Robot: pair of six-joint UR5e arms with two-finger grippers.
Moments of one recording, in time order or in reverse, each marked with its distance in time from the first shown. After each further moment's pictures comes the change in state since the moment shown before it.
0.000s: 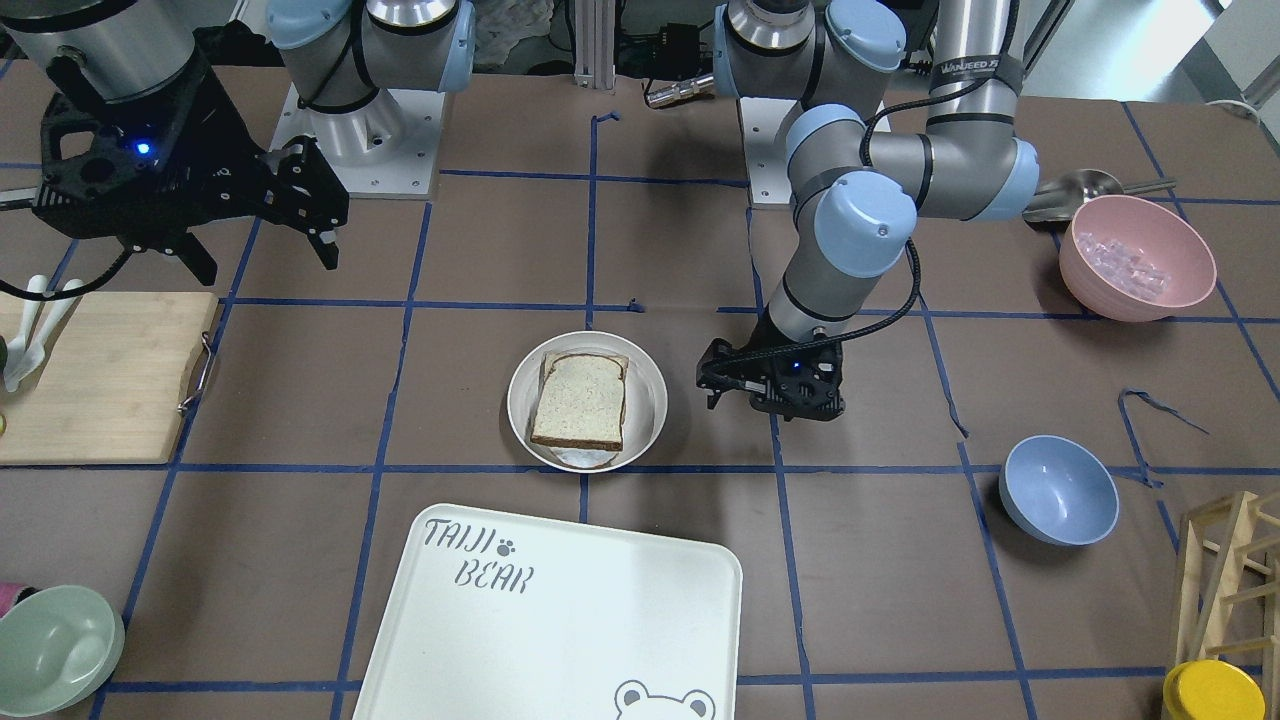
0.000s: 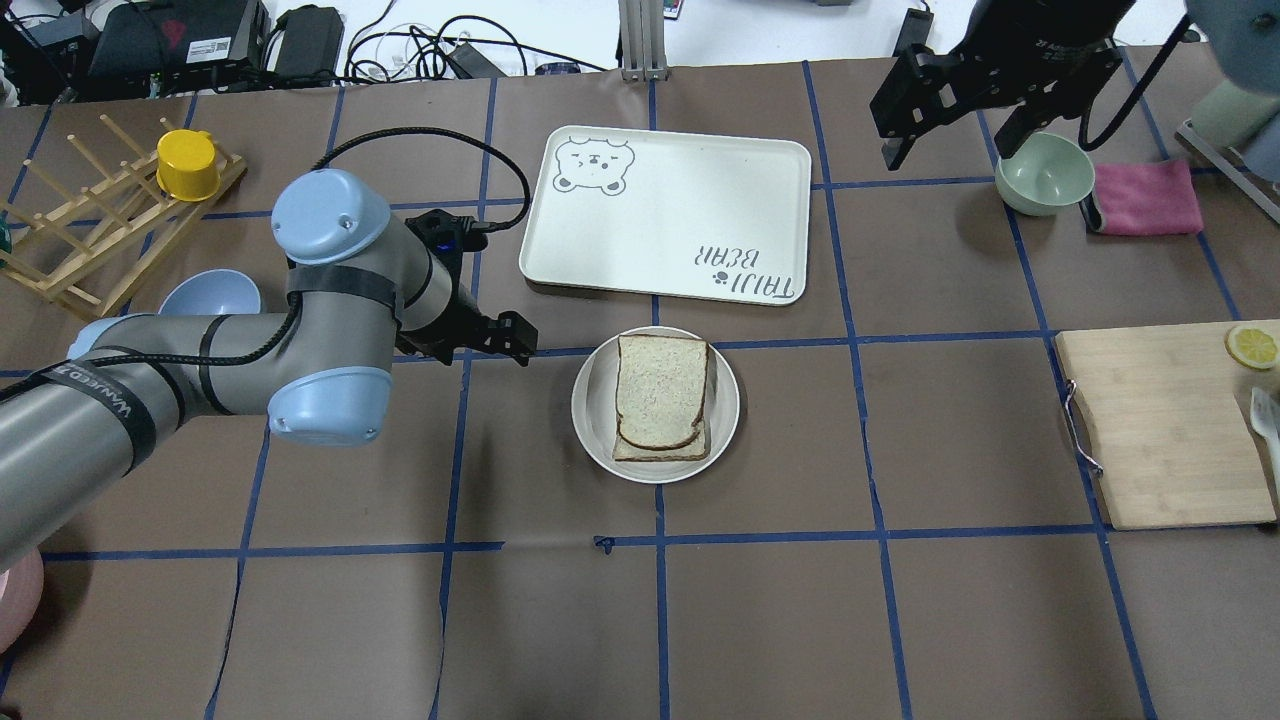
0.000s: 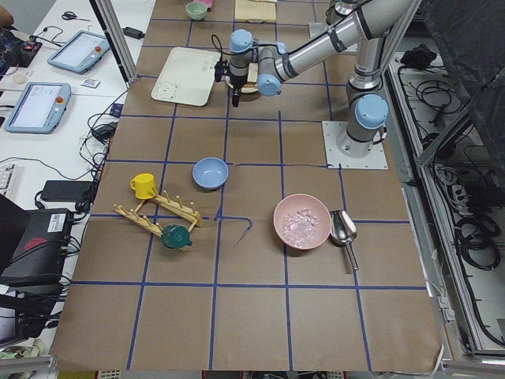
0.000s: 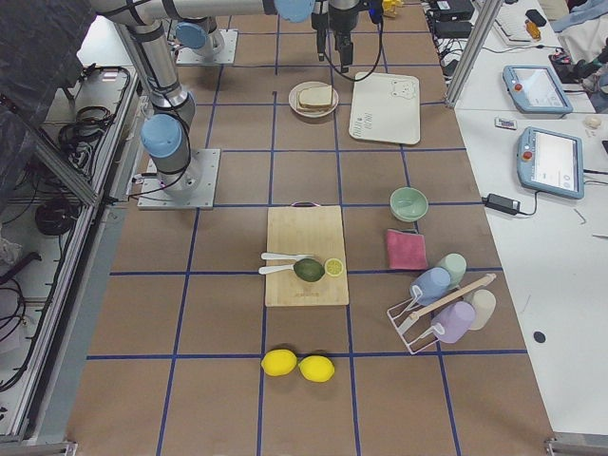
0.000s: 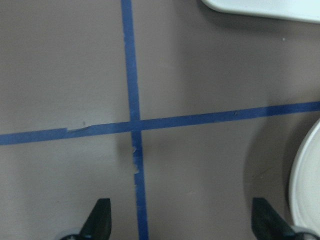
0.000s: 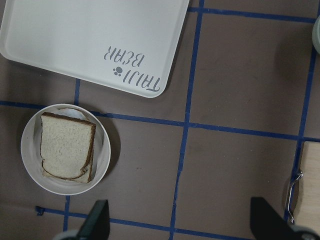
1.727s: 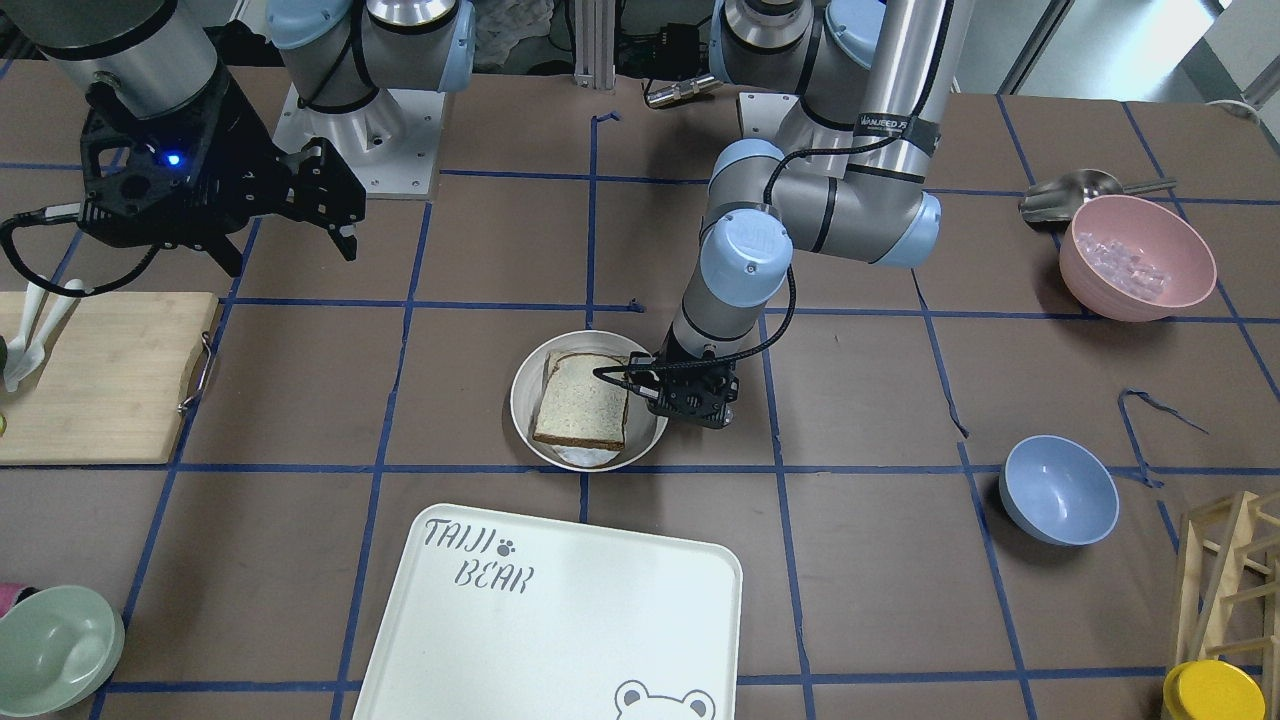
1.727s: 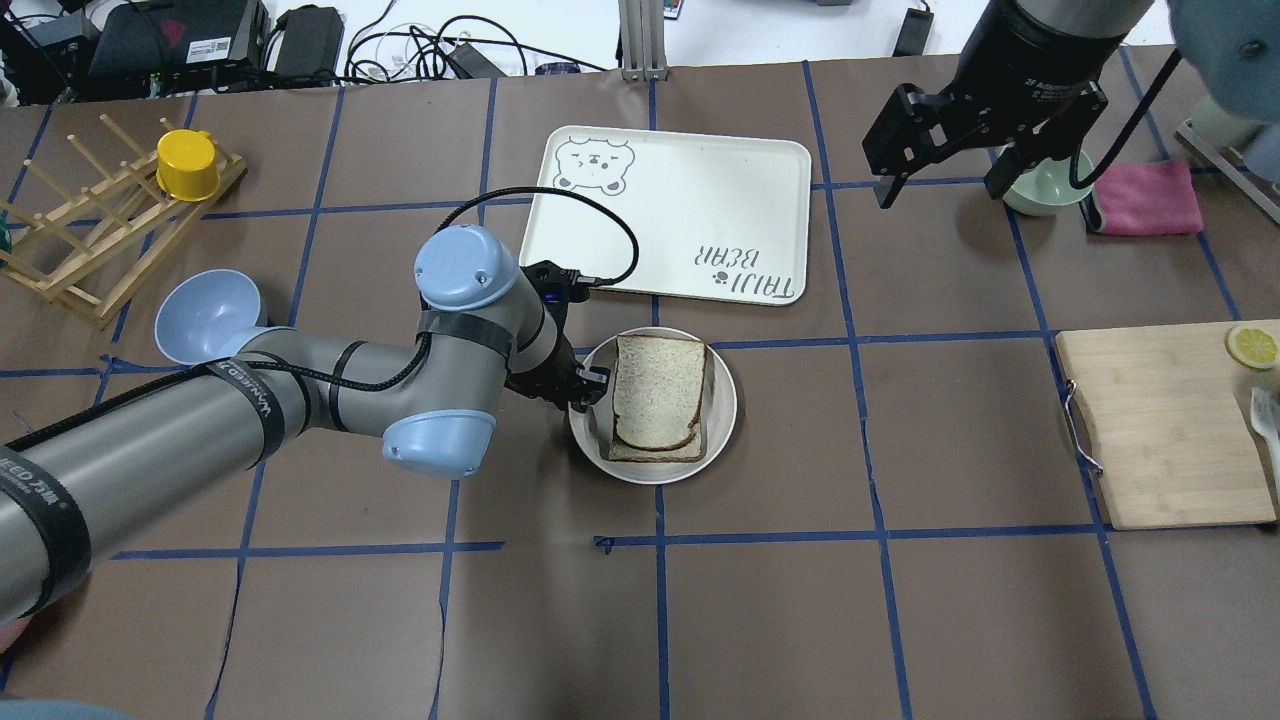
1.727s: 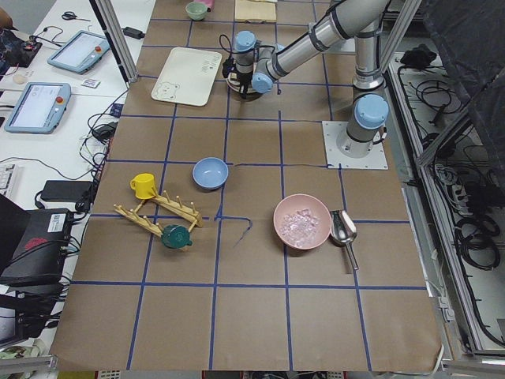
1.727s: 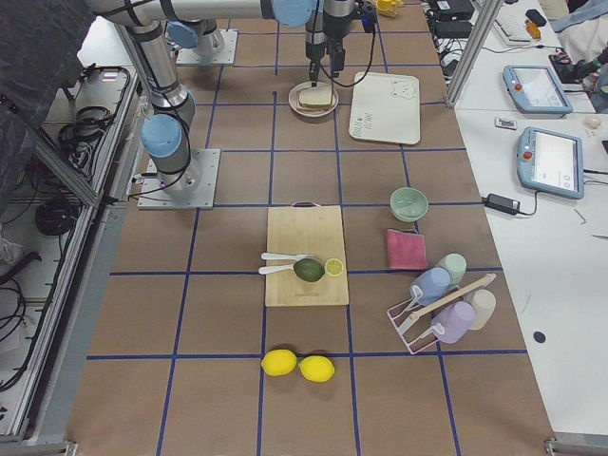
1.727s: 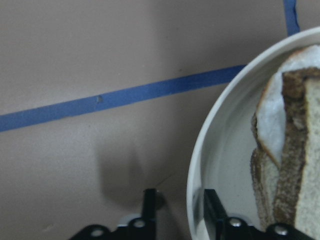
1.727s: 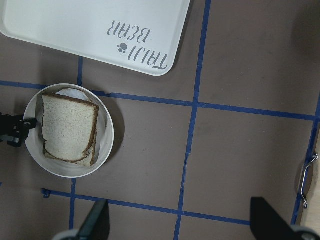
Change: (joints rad) left arm -0.141 -0.120 0.010 0.049 -0.008 -0.048; right arm 0.000 -0.007 0.036 0.025 0.016 0.001
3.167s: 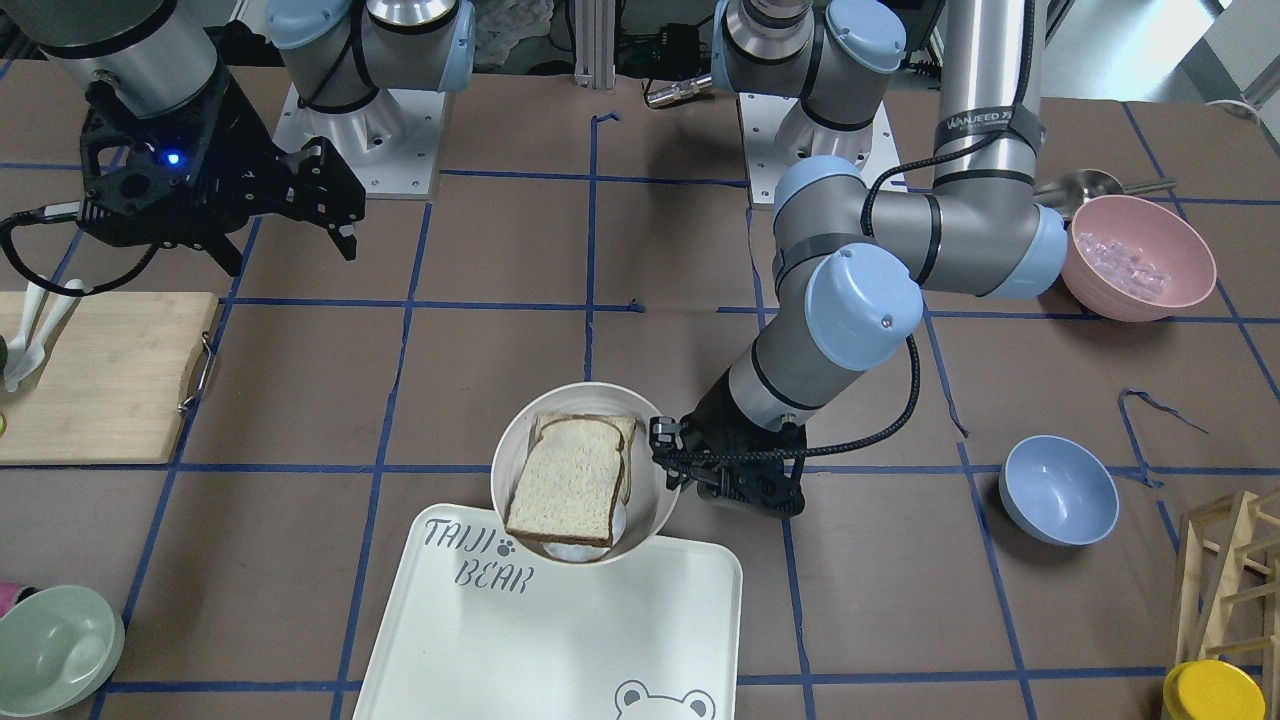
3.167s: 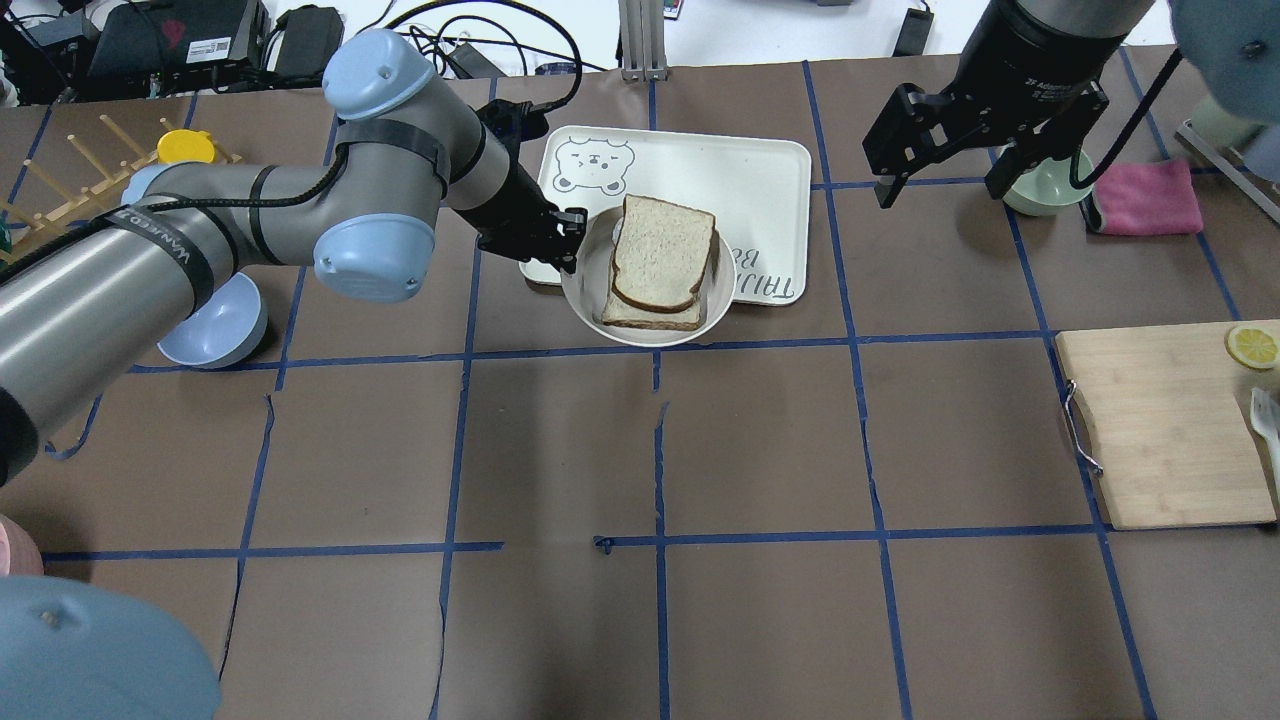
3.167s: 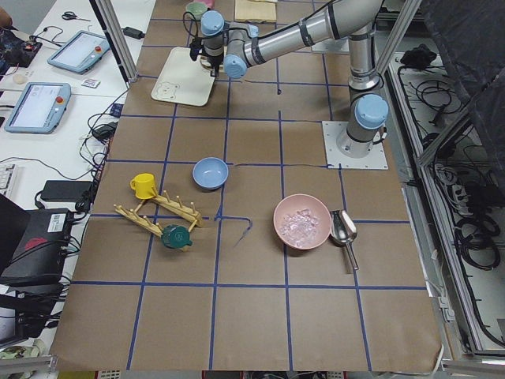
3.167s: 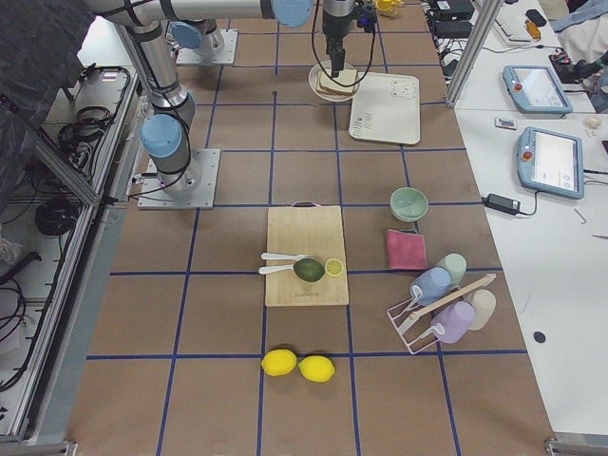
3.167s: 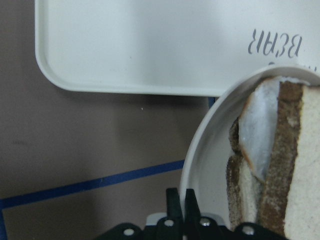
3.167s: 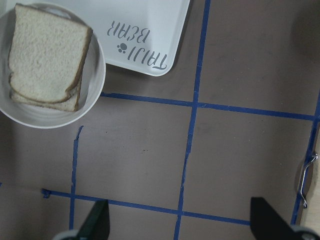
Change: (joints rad) left arm 0.113 -0.078 0.416 -0.263 -0.187 -0.011; right arm 0.000 -0.001 0.000 0.000 -0.002 0.001
